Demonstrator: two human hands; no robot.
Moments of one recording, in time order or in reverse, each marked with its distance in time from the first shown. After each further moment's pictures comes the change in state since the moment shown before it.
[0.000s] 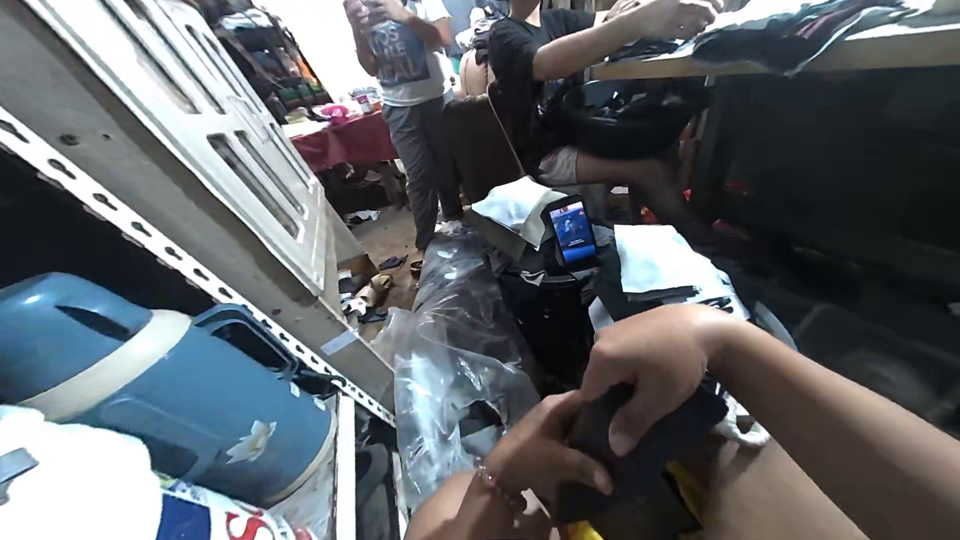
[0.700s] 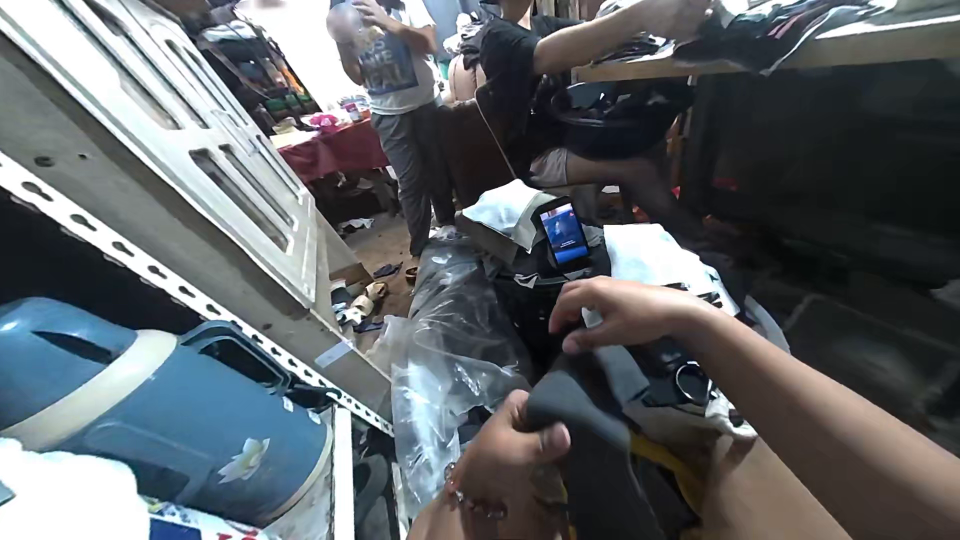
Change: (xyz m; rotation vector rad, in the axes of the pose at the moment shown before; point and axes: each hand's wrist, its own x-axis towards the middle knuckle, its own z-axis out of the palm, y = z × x) left_hand -0.010 0.011 -0.010 -0.175 0.055 0.153; right_hand -0.005 0.035 -0.004 0.022 0.535 0.202
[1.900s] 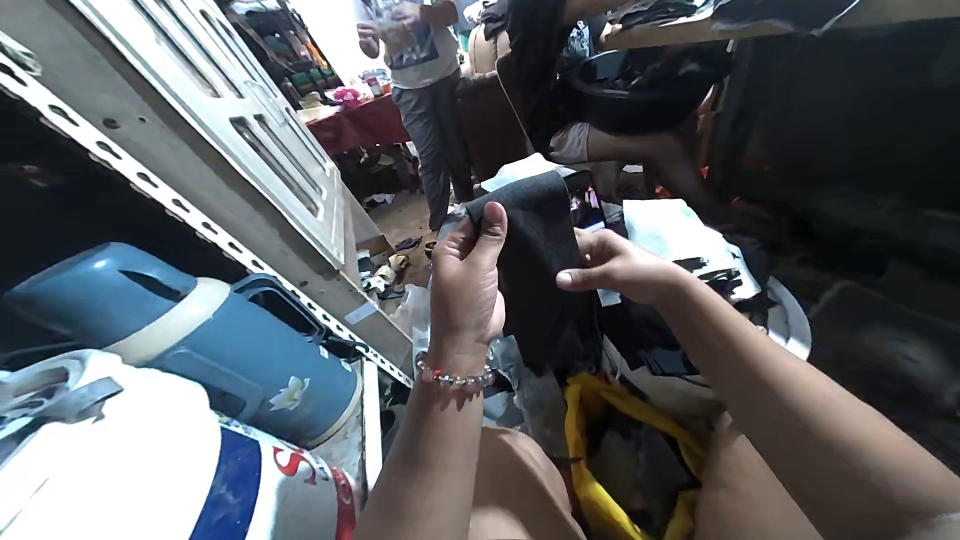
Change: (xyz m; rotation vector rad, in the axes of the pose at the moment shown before) left_hand 0.077 0.108 0.033 0.346 0.892 0.322; right_hand 0.020 0.009 0.022 0.539 0.287 -0.157
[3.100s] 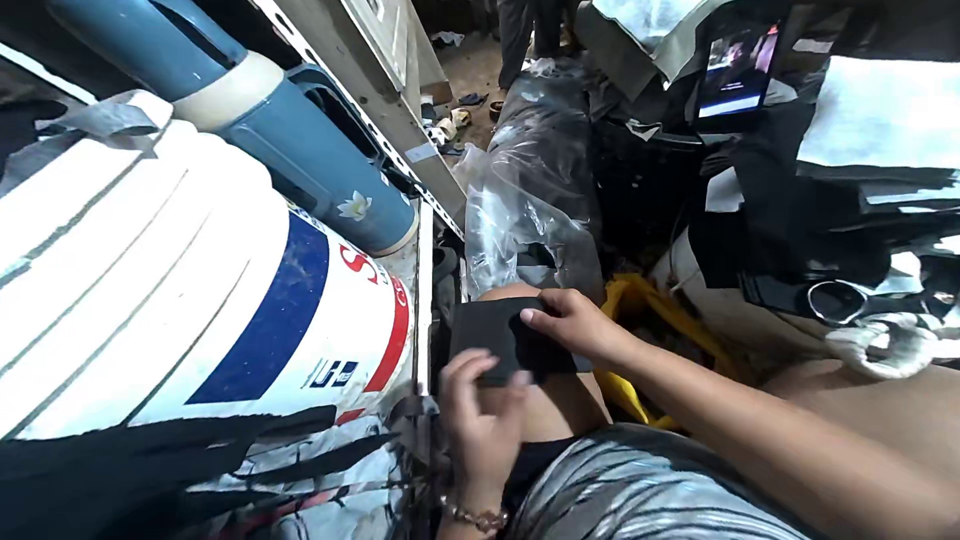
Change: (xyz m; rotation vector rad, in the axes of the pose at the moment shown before) left_hand -0.259 -0.097 -0.134 0.996 0.405 0.046; right_hand -0.051 0.104 0.183 0.042 -0.286 0.626
